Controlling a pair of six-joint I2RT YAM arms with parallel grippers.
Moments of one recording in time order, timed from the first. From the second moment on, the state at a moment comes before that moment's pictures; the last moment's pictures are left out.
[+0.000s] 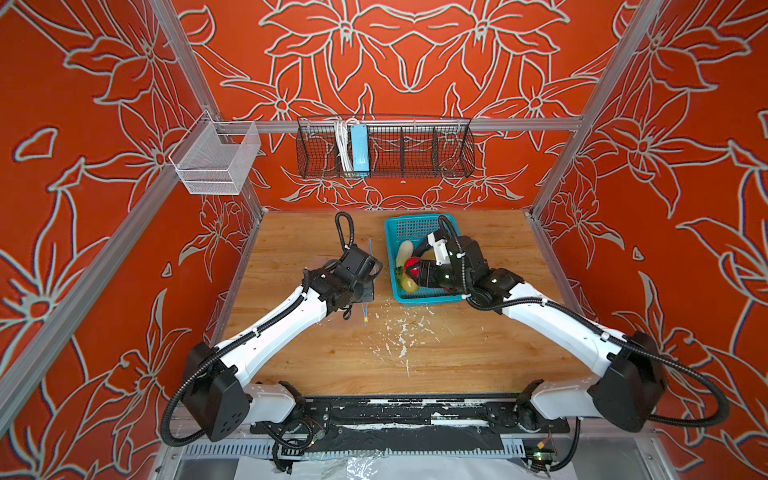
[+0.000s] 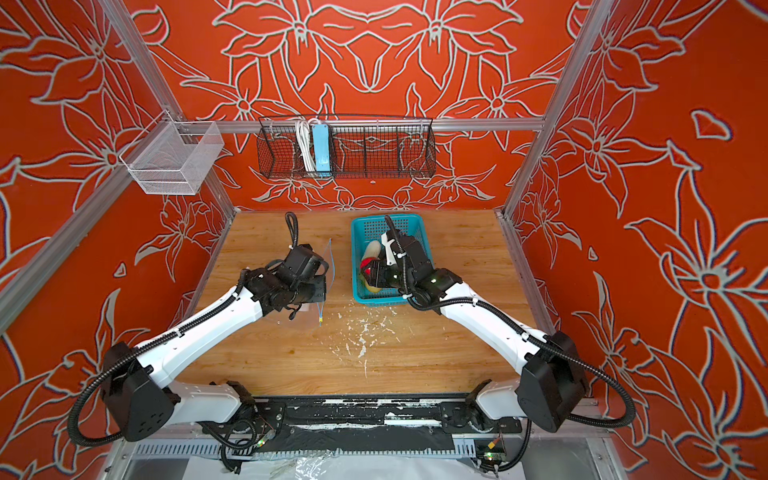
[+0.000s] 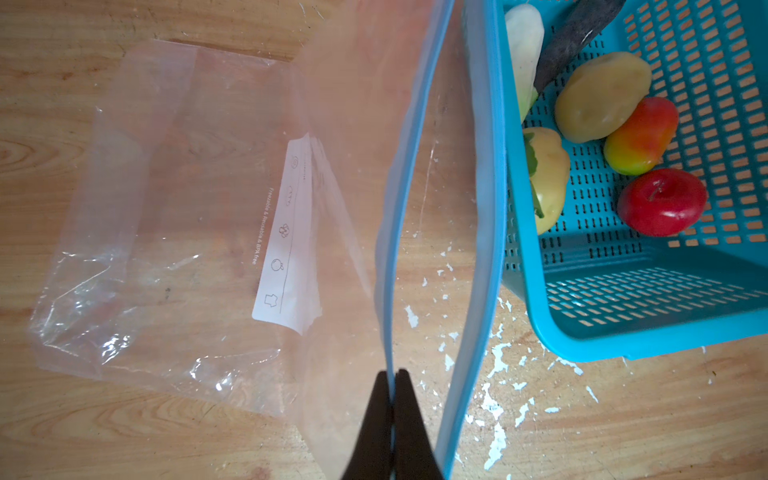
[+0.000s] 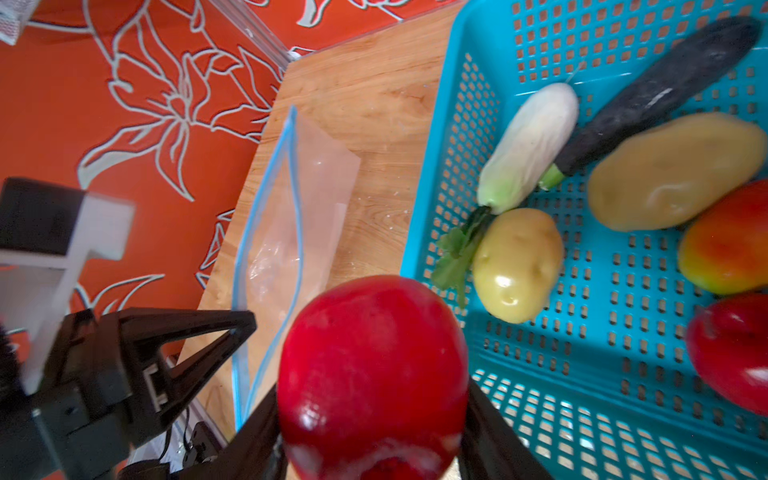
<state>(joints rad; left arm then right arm) -0.59 1.33 1.14 -0.80 -0.22 -0.63 0.66 1.37 1.09 -0.30 -0.18 0.63</state>
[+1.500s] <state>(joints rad) -0.58 1.33 1.15 -0.78 -0.17 -0.62 0.82 1.64 1.26 -0.11 -0.24 0.61</state>
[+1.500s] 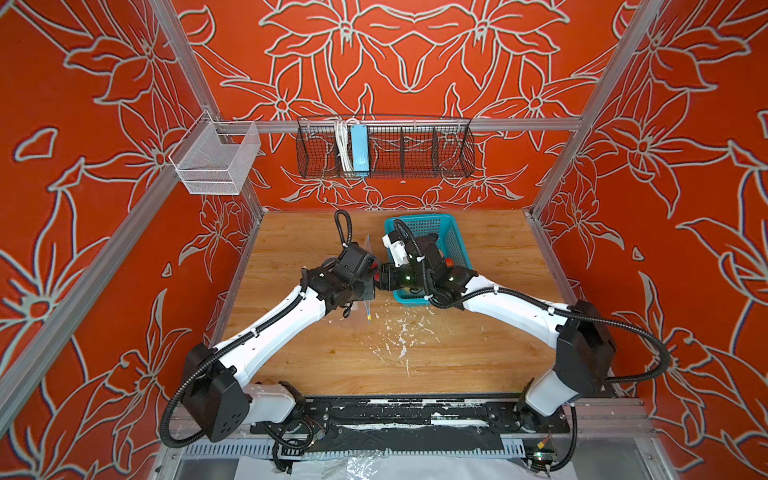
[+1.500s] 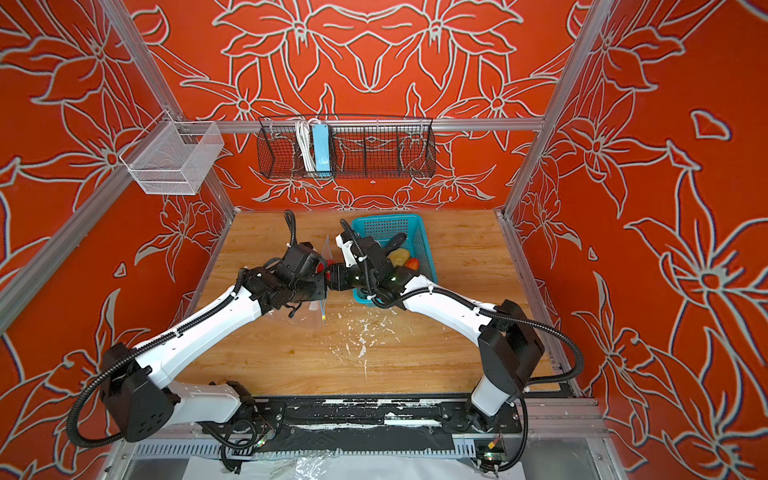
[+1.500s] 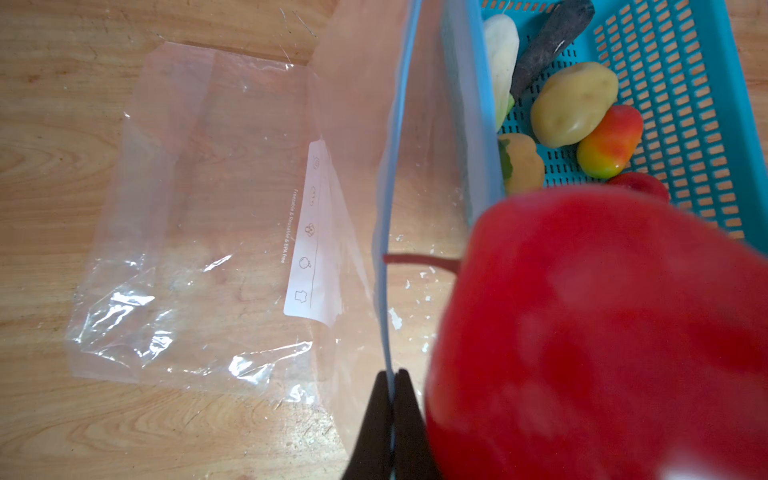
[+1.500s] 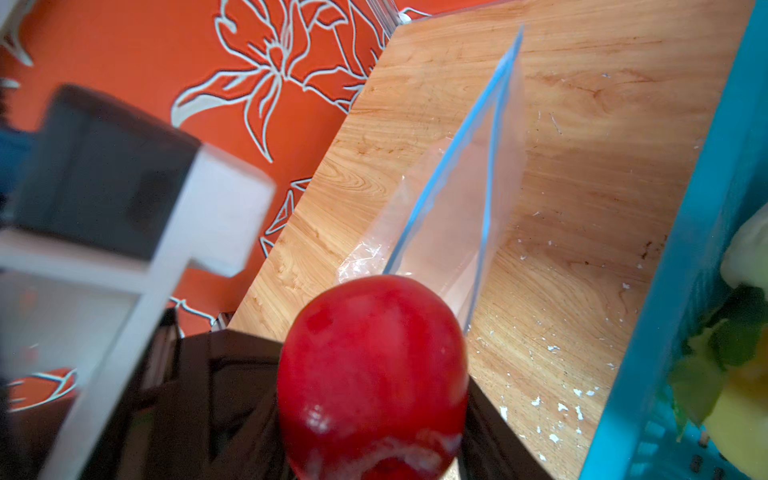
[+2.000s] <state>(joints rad) -0.58 1.30 1.15 -0.79 -0.16 -0.62 0.83 1.69 1.27 -0.17 -0.20 0.61</state>
